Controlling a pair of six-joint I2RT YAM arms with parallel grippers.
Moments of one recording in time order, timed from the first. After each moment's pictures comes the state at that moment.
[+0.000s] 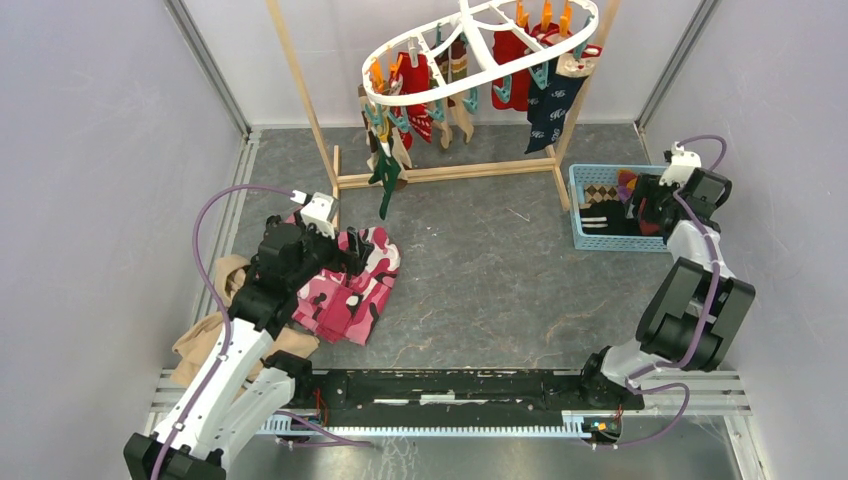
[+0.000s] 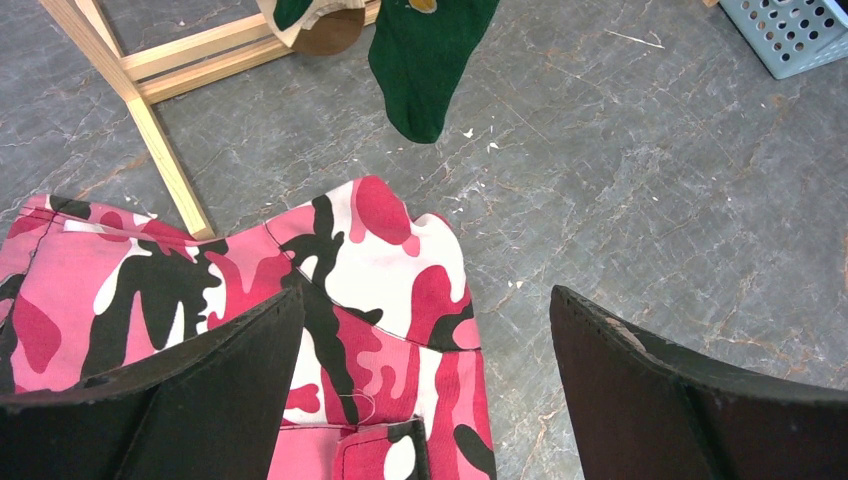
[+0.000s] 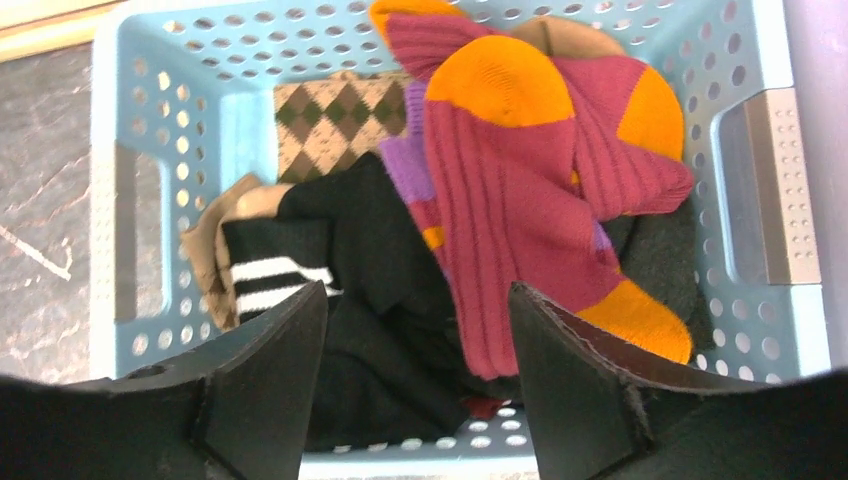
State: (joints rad) left arm -0.33 0.71 0.63 -0.27 0.17 -0.08; right arm -0.51 1.49 0.95 -0.07 -0.38 -0.20
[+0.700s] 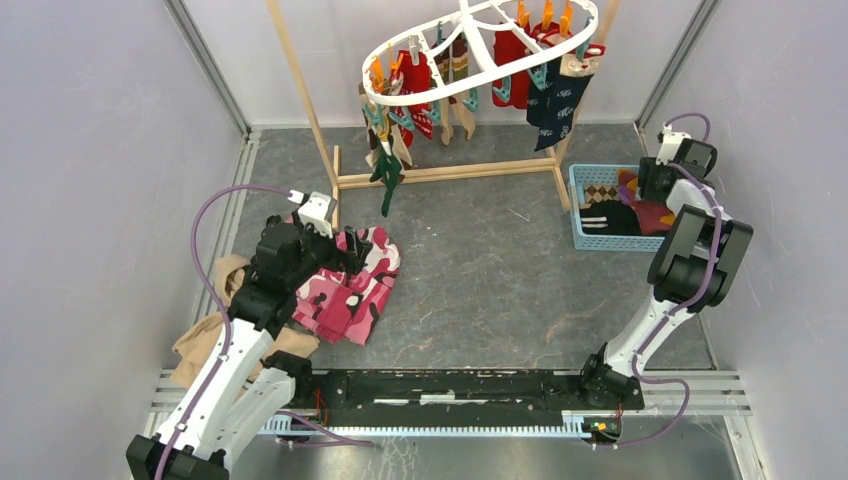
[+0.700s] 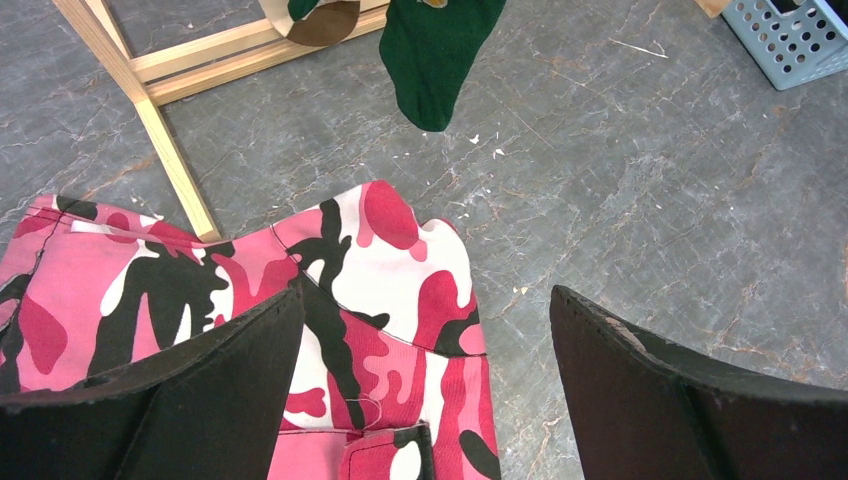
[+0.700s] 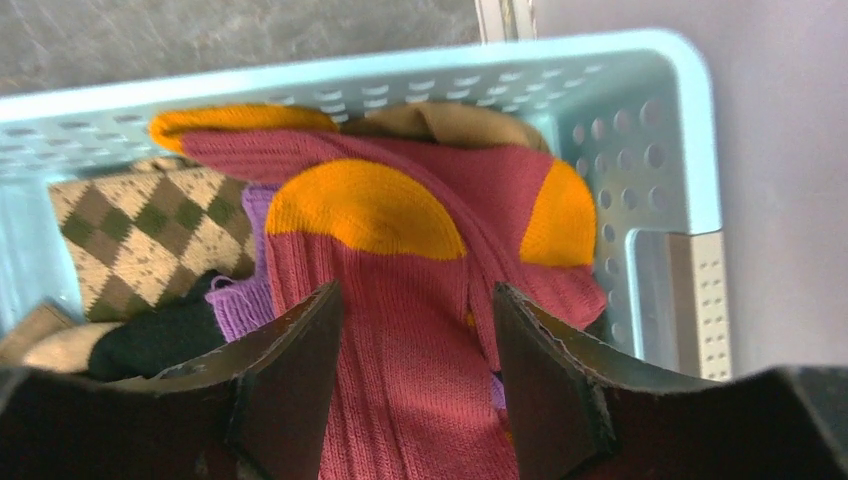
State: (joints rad) left arm -0.30 0.71 0.62 -0.25 0.20 -0.08; right arm -0.45 1.90 1.35 -0.18 -0.09 -0.27
